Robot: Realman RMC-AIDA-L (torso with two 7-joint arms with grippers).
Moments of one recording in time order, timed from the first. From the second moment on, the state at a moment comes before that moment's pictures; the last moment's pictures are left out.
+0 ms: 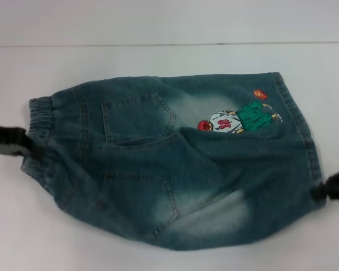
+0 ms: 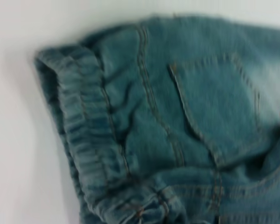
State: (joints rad) left arm -0.73 -1.94 0.52 0.85 2.71 1.69 -2.48; right arm 0.63 1.97 -0.50 -0.78 -2.64 -1.81 1.77
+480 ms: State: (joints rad) left arm -0.67 -1.95 0.38 0.81 2.54 1.50 -2.47; right arm 0.53 1.96 -0.39 -0.67 -2.25 -1.60 1.73
